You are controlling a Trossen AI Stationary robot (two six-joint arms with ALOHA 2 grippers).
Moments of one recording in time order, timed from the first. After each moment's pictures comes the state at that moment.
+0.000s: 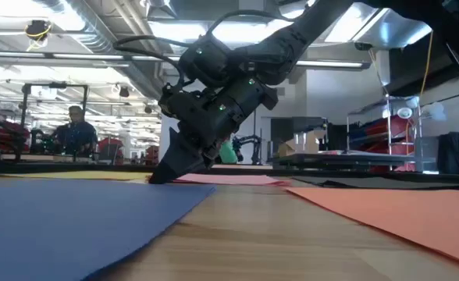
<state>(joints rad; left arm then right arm) -0.94 1.71 0.96 -0.31 -0.05 -0.65 -0.03 2.30 1.51 -0.05 -0.26 0.10</state>
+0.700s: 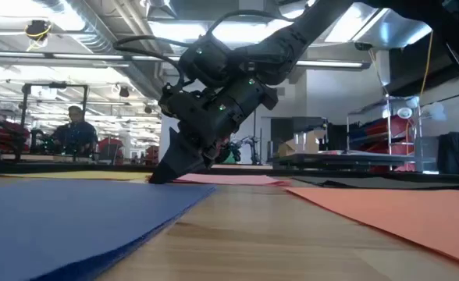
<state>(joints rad) -0.96 1.71 0.98 -0.35 -0.03 -0.73 -0.03 2.30 1.51 -0.05 -0.26 0.09</state>
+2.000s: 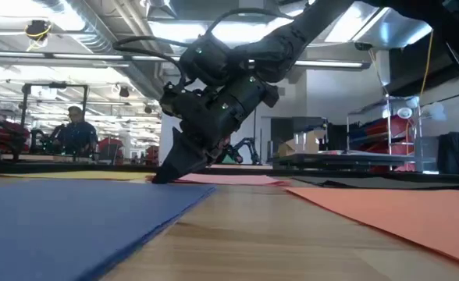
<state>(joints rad) -1.02 1.71 0.92 -0.44 -0.02 -0.81 -0.03 2.29 1.51 -0.10 -0.27 0.05</state>
